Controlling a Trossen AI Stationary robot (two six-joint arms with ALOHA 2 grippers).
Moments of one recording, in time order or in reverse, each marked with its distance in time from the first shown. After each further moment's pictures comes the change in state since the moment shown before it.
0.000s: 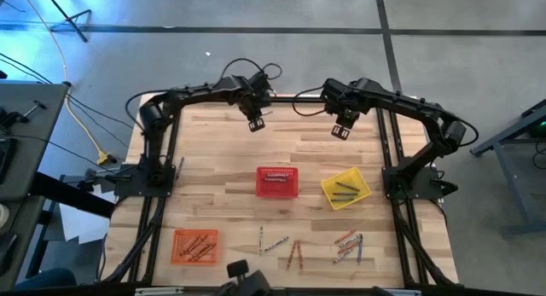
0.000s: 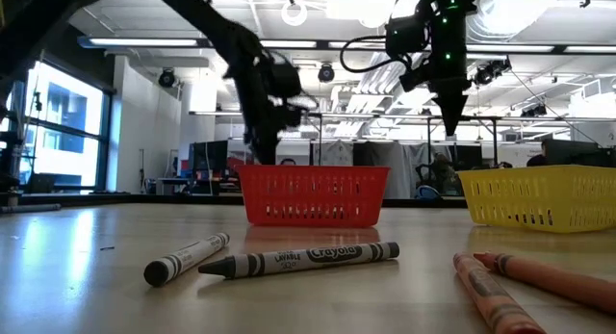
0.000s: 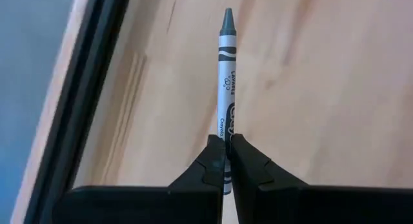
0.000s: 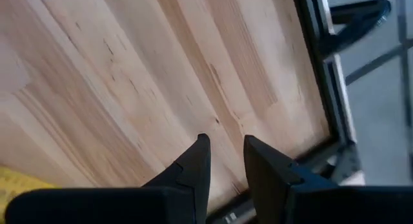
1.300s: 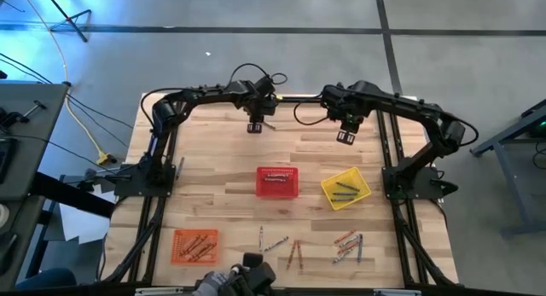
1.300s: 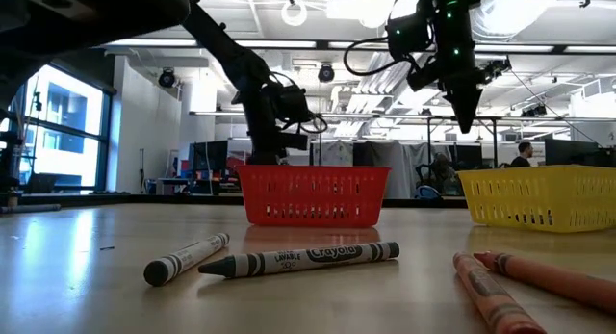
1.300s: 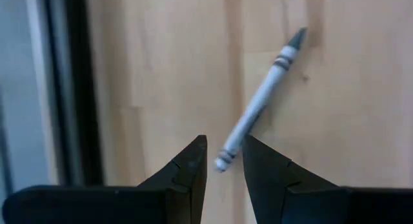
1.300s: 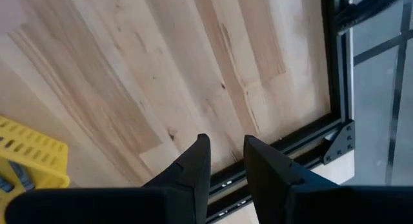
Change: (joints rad) left arm 0.011 0.142 0.022 0.120 -0.011 0.410; right arm 0.043 0.000 0.007 -0.128 0.026 -0.007
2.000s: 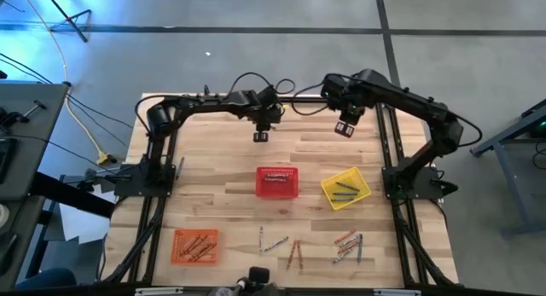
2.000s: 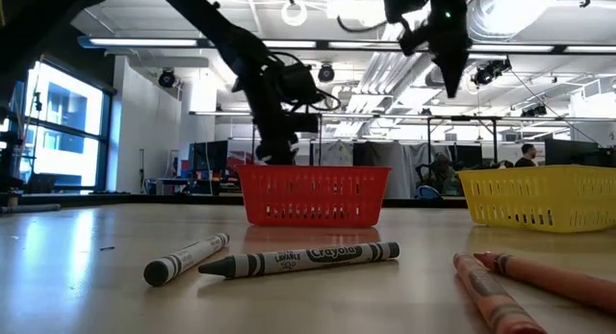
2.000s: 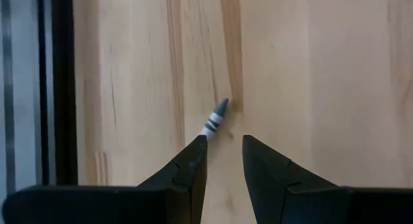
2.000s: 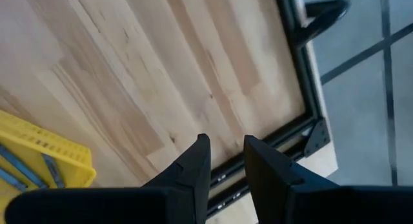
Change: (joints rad) left arm -0.112 -0.091 -0.094 0.113 -0.017 -0.103; right arm 0.035 0.014 0.253 -0.166 0.008 0.080
